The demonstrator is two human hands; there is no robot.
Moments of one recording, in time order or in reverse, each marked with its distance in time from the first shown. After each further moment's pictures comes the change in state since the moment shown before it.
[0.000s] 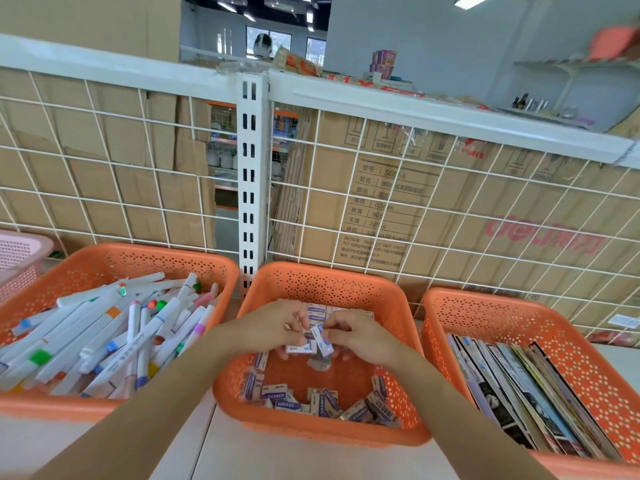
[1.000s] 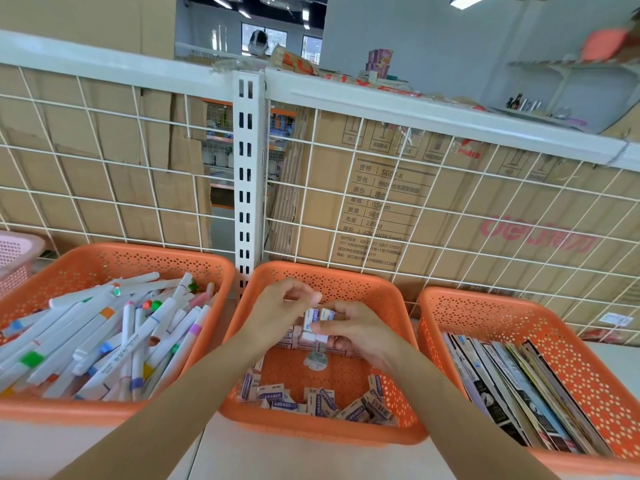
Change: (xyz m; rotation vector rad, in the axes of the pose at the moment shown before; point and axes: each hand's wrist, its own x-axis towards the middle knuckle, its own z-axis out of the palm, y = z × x) left_hand 0.007 0.011 0.019 -0.316 0.521 0.148; right_hand -0.008 -0.020 0.001 0.448 0.071 0.093
